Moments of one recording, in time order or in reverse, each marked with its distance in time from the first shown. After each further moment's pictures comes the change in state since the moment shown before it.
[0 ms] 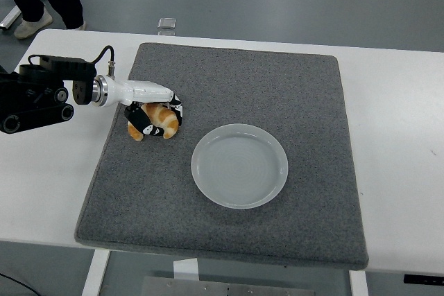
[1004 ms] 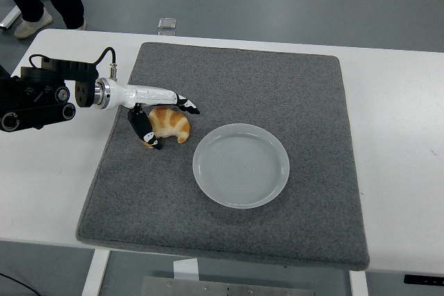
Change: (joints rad) left arm -0.009 0.014 0.001 -0.055 -0.100 -0.051 0.006; right arm 0.000 0.000 0.000 0.000 0.000 0.000 0.000
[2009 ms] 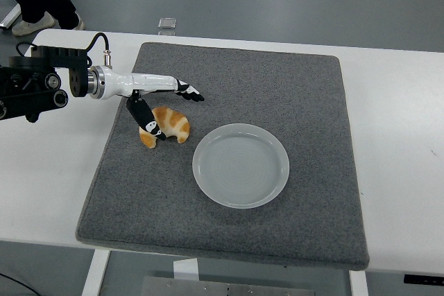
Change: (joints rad) left arm -0.038 0.053 -0.016 -0.055 -0.081 -0.033 -0.020; right arm 0.000 0.000 0.000 0.000 0.000 0.000 0.000
